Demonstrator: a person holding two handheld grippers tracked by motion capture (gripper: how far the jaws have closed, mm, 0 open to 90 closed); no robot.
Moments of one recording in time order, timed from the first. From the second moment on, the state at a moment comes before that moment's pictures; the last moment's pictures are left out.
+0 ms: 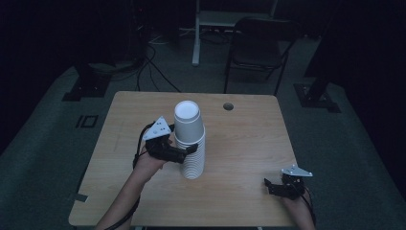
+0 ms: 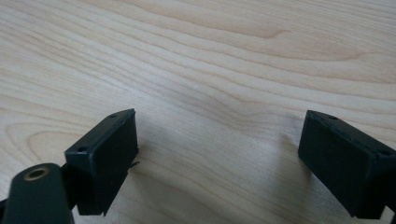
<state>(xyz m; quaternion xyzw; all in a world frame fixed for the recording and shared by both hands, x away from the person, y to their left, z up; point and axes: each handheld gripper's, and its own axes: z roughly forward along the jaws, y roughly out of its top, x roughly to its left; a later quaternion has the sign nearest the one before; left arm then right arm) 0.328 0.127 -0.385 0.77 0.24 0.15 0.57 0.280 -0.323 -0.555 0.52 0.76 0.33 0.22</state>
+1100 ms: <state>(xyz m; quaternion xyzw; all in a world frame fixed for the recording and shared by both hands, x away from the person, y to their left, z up) 0.329 0.125 -0.381 0.78 0.25 0.14 0.55 0.283 -0.295 -0.462 0.42 0.77 0.43 0.20</state>
